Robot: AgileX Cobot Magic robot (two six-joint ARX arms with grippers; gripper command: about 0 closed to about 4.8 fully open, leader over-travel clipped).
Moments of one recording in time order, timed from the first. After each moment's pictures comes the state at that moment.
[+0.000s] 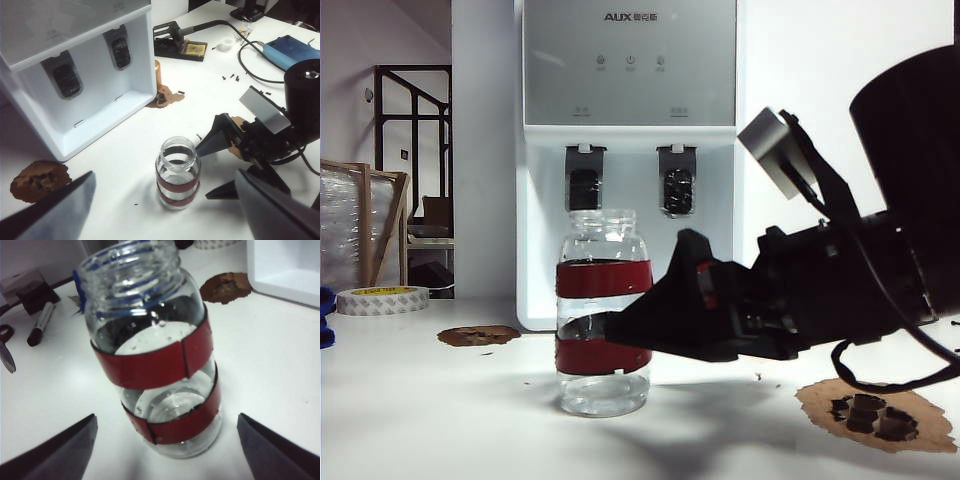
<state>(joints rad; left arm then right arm) -0.83 0.70 0.83 -0.58 -0.09 -0.01 0.65 1.77 0.30 1.15 -0.39 0.08</state>
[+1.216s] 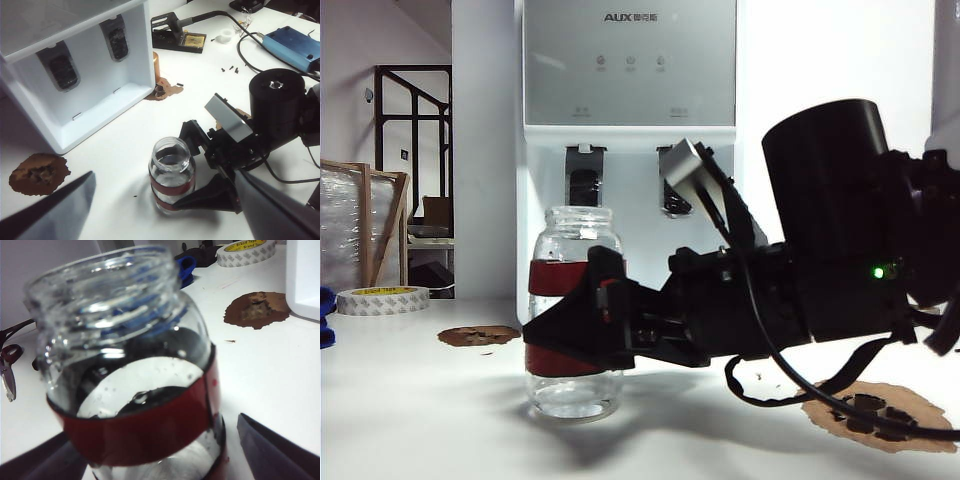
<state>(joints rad) -0.83 0.70 0.83 -0.60 -0.09 -0.01 0.72 2.00 0.48 1.28 -0.40 0.13</state>
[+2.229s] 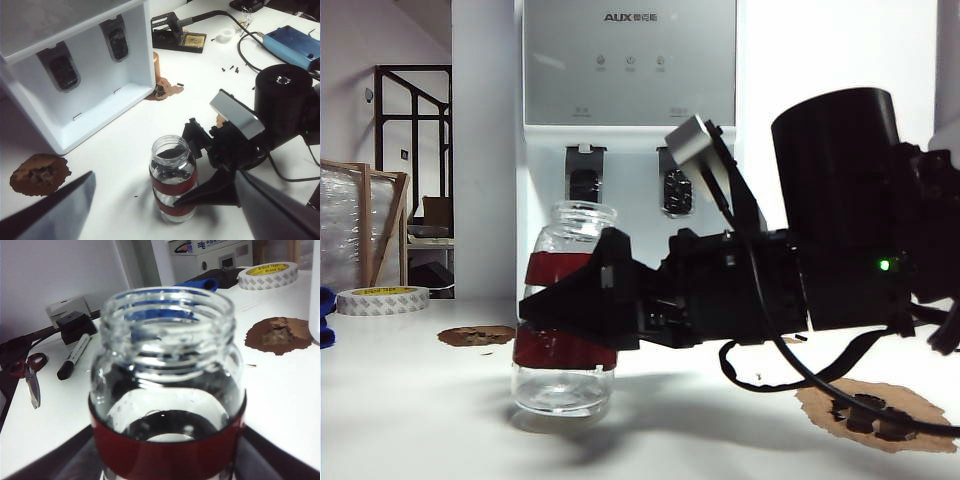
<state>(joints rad) -0.83 0.70 0.83 -0.60 -0.09 0.00 0.72 2.00 0.48 1.36 -0.46 0.12</state>
